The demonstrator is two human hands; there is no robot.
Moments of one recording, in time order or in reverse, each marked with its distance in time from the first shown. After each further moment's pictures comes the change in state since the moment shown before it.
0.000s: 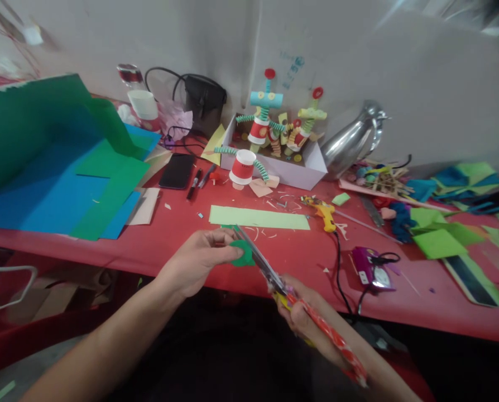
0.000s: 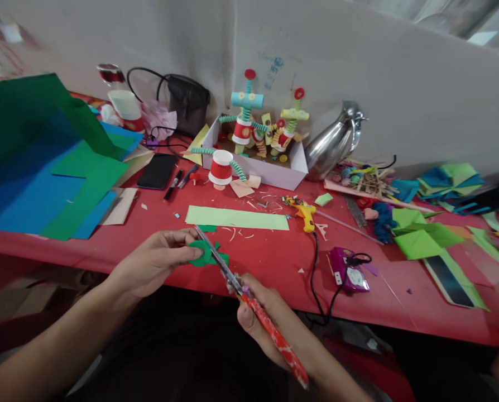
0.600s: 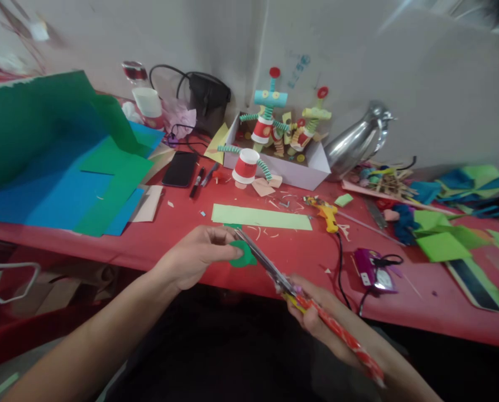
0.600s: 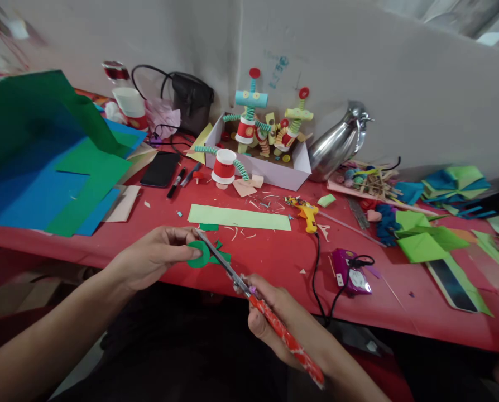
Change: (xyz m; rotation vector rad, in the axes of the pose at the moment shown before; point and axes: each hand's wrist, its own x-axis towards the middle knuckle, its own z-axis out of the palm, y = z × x) left_hand 0.002 0.007 -0.011 0.098 -0.118 -0.006; right_hand -0.010 -0.017 -0.004 -0.183 0.104 0.091
